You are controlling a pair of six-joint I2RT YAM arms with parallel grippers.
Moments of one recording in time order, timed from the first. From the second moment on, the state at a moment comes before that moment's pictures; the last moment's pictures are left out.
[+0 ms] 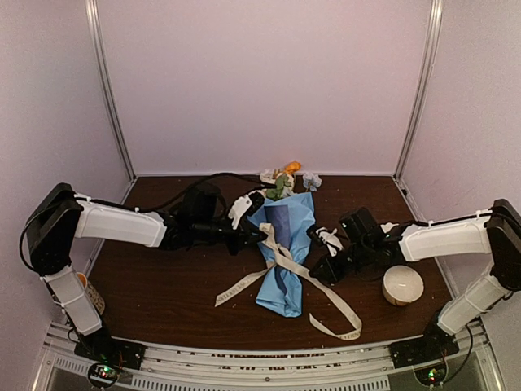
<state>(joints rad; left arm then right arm) -0.80 1.73 0.99 0.26 0.43 0.07 0.72 1.47 0.70 -0.11 -0.35 0.19</state>
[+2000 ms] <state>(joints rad) -0.80 1.65 0.95 0.28 0.48 0.13 0.74 1.79 1.17 -0.25 -0.37 0.16</state>
